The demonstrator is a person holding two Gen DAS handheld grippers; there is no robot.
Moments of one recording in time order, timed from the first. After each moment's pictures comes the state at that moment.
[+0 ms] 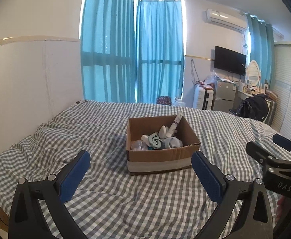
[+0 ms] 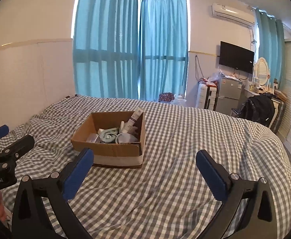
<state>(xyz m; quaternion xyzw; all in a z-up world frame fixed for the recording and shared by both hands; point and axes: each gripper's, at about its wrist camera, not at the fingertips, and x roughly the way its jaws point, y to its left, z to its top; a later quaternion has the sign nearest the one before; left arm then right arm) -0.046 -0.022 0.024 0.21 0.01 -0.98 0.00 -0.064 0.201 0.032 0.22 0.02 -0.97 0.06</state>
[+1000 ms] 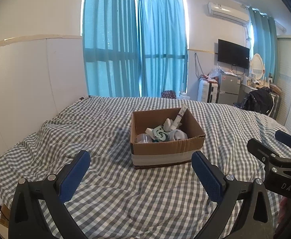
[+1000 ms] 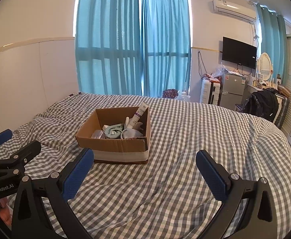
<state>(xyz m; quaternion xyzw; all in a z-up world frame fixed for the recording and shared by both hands) -0.044 -0.016 0.016 0.23 -0.01 -0.97 0.02 -0.064 0.191 0.023 0.23 0.02 -0.97 0.07</state>
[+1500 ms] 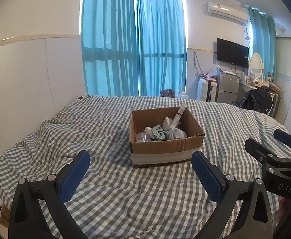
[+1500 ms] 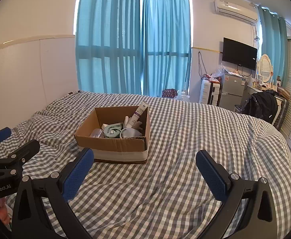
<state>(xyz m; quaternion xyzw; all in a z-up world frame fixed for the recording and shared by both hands) -0.044 -0.016 0.016 0.23 -0.01 -0.97 0.02 -0.066 0.187 0.023 0.23 0.02 -0.97 0.06</state>
